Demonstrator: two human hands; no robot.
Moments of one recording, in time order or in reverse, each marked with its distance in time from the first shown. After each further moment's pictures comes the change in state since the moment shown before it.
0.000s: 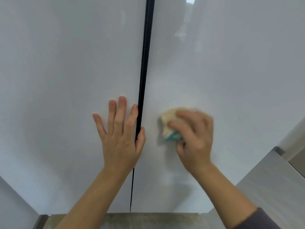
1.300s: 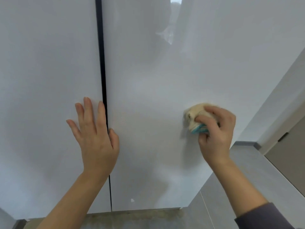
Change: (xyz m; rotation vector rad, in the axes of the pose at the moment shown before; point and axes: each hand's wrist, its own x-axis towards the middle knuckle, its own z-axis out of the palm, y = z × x) left_hand 0.002 0.035 -0.007 -0.051 0.002 -0.134; right_hand -0.005 0.096 -0.087 -0.139 -0.063 0.191
